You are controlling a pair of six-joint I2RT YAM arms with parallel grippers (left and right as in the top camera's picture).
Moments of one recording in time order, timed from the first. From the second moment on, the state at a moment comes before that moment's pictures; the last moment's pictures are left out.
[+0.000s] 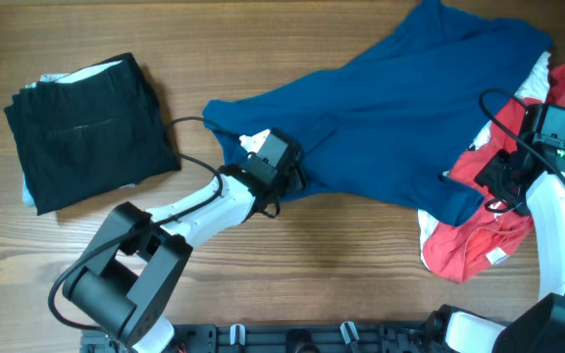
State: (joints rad) left arm -0.64 1.77 0.91 -0.22 0.01 -0.98; right arm -0.33 1.40 1.00 -0.90 0.19 0.40
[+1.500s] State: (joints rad) left arm -0.56 1.72 0.89 -0.37 0.37 -0.94; right arm -0.34 1.74 1.00 -0.71 0.03 0.28
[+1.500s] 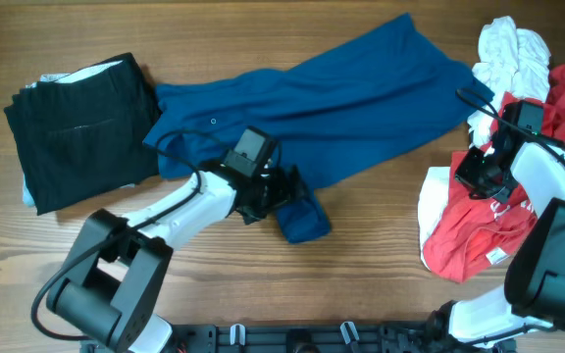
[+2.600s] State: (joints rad) left arm -0.16 1.48 0.87 -0.88 0.13 -0.85; right arm -0.35 1.63 1.08 -0.79 -0.20 0.16
